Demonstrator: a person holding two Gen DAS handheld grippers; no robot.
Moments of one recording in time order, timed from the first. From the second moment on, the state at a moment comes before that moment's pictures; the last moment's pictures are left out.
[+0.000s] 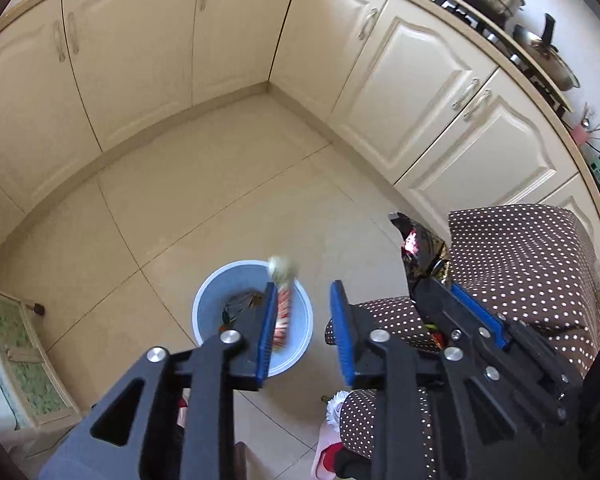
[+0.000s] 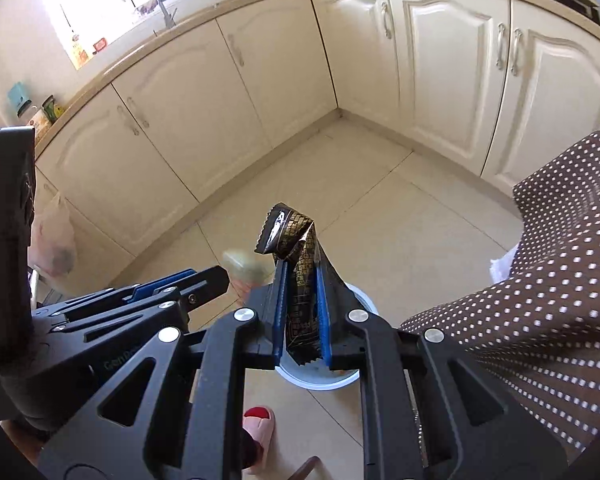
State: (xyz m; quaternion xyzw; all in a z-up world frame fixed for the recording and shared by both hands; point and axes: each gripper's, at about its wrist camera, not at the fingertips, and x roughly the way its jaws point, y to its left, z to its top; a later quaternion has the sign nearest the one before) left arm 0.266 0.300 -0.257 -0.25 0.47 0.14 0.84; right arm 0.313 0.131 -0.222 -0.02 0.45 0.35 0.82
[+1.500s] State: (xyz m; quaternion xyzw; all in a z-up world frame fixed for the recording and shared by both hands) left arm 0.259 0.276 -0.203 -0.22 0.43 0.14 0.86; right arm 0.314 0.087 -0.176 0.01 0.40 0.33 0.86
